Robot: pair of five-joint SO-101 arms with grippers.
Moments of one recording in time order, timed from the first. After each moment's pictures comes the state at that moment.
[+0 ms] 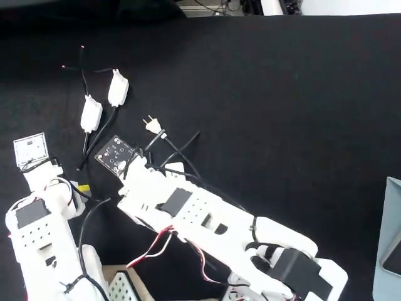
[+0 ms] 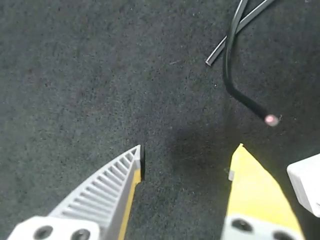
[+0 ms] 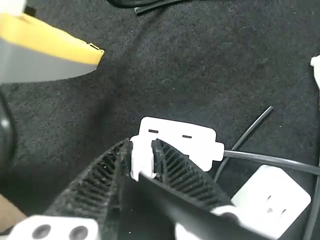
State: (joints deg) left arm -33.8 -59.1 72.7 58.2 -9.9; right arm -55.1 -16.6 51.8 27.5 -1.7
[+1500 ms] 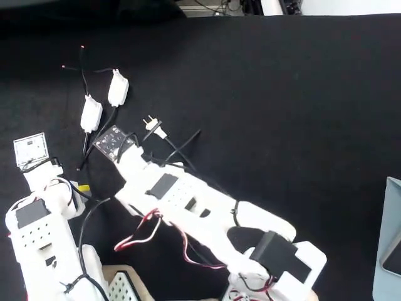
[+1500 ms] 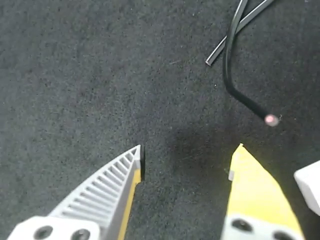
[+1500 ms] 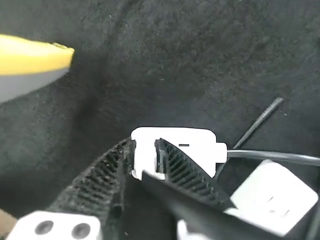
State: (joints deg) left arm -33.8 -59.1 72.7 58.2 -9.9; right arm -52.7 -4.8 40.7 35.5 -5.3
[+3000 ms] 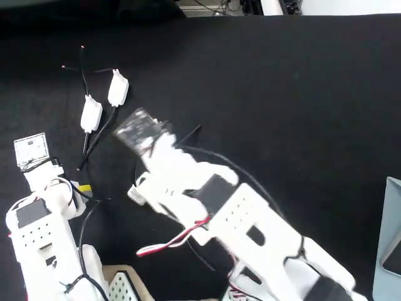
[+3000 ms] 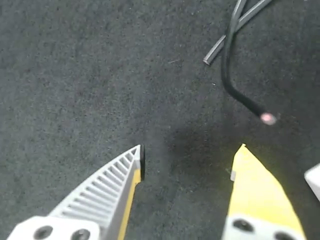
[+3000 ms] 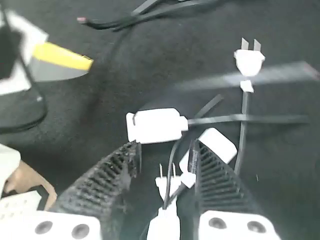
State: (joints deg) left arm -33.1 -59.1 72.7 58.9 -9.9; right arm -47.4 -37.0 39.0 61.1 -1.5
